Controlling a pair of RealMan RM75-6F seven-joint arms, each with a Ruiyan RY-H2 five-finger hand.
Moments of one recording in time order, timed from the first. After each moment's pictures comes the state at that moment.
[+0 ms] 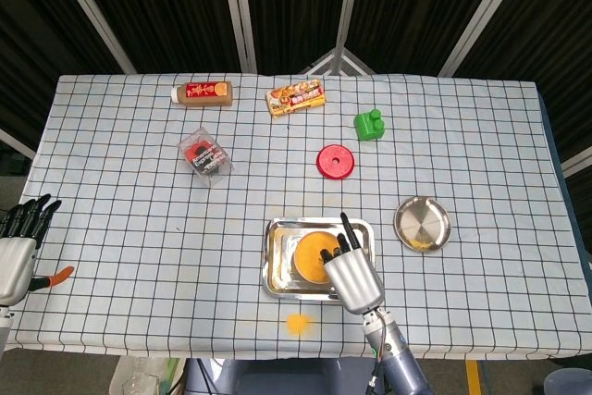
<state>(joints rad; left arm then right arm) -0.13 -1.10 -0.05 -1.66 1.46 1.43 0.09 0.43 -1.76 0.03 -1.74 -1.46 1.38 -1.15</state>
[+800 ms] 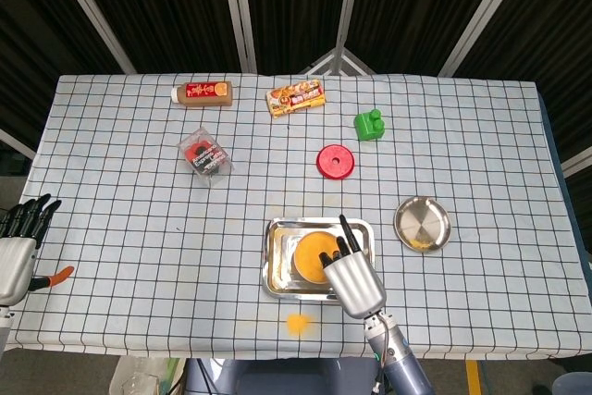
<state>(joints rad) -0.13 -1.10 -0.05 -1.66 1.46 1.44 0.09 0.41 -1.72 0.02 -1.79 -1.51 1.37 -1.15</state>
